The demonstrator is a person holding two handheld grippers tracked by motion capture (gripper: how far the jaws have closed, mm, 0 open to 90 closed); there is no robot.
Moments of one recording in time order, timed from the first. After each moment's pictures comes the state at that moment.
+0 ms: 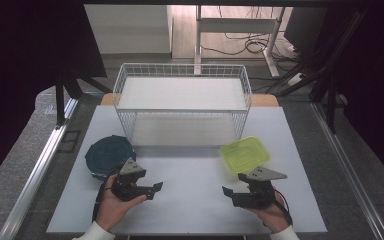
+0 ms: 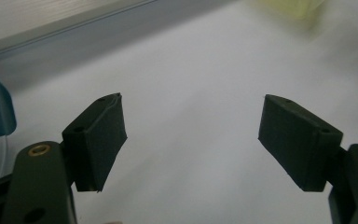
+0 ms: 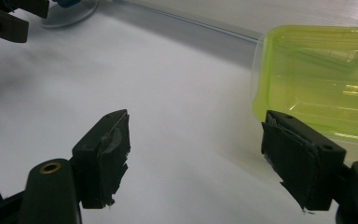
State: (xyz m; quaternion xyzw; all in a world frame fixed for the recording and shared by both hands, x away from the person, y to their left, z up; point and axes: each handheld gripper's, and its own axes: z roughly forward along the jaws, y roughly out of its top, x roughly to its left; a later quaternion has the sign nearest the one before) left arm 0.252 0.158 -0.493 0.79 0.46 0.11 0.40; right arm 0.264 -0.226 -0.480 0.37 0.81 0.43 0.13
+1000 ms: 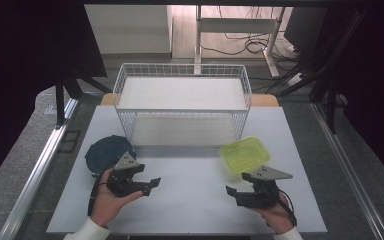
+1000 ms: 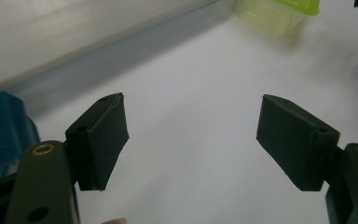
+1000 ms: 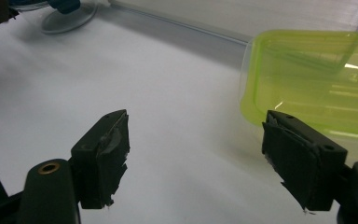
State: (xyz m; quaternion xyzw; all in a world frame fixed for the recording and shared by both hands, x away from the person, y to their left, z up) left arm 0.253 0.165 -0.462 0.80 0.43 0.12 0.41; right arm 0.261 -0.234 -0.472 0.38 0.81 0.44 0.13
